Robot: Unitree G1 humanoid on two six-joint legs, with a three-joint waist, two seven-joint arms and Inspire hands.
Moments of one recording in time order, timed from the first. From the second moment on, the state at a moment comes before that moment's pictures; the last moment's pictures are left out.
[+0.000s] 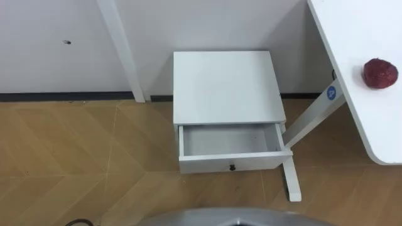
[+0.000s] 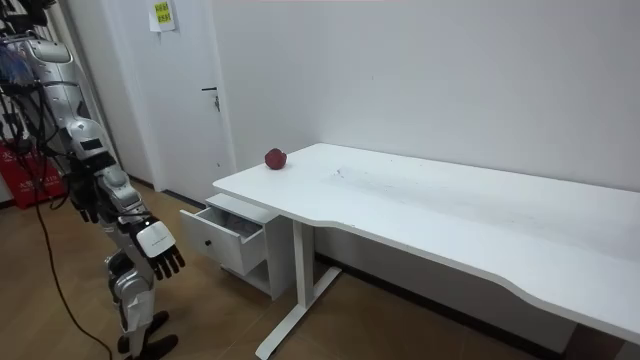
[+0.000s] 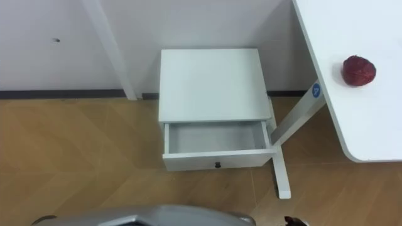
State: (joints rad) left arm 0.26 0.18 0.14 1.12 0.37 0.08 0.13; right arm 0.12 -0.22 -0.07 1.32 -0.16 0.02 -0.06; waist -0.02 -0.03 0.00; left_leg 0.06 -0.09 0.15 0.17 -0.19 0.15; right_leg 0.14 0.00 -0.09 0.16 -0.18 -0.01
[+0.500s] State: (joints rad) left arm 0.24 0.18 0.17 1.12 0.34 0.06 0.14; right arm 0.13 -0.22 -0.18 1.32 0.31 -0.02 -0.10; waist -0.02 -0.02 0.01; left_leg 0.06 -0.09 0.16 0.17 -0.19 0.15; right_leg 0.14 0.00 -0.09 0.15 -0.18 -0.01
